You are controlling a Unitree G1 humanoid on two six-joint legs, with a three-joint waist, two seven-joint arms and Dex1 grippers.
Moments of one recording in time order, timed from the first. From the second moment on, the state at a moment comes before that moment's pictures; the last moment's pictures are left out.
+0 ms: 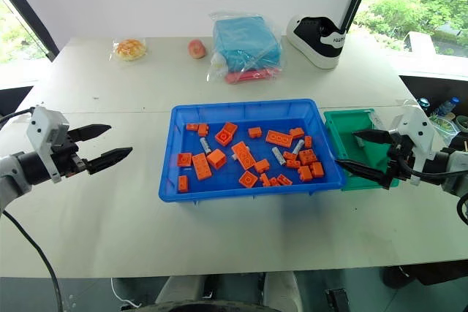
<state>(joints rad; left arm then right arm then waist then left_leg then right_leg) -0.04 0.86 0.40 -0.28 -0.59 0.59 -0.87 -0.06 -1.00 -0.39 -0.08 0.52 0.43 1.16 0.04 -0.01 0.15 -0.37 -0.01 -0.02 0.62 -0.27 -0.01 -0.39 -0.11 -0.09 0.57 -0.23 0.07</state>
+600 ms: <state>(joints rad) 0.06 0.88 0.46 -0.43 -0.68 0.67 -0.87 -0.75 -0.71 0.13 -0.21 0.53 0.87 0.93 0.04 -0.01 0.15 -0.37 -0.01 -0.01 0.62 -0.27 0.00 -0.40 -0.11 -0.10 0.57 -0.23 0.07</state>
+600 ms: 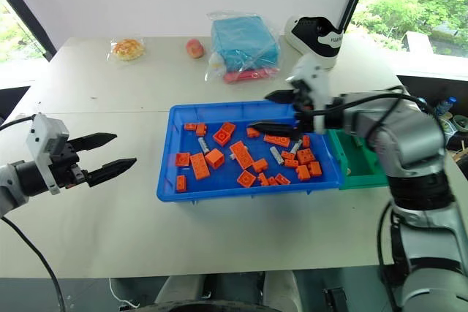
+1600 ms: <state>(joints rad) 0.09 0.90 0.57 -0.56 -0.82 0.76 -0.83 -0.95 -0.12 0.44 0.42 0.18 0.84 0.73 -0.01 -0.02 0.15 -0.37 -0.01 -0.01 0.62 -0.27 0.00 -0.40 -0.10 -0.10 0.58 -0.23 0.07</state>
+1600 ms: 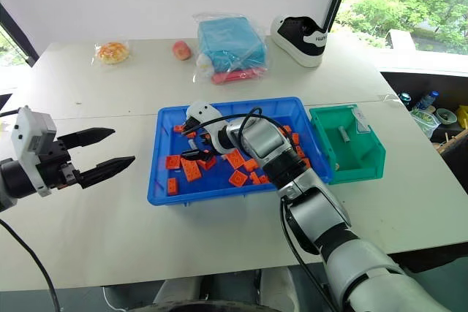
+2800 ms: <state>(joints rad) -0.05 0.90 0.36 -0.48 -0.79 0.71 -0.90 -0.93 -0.17 0.39 0.31 0.08 0.92 0.80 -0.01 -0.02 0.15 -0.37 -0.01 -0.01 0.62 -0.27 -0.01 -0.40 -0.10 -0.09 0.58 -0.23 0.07</state>
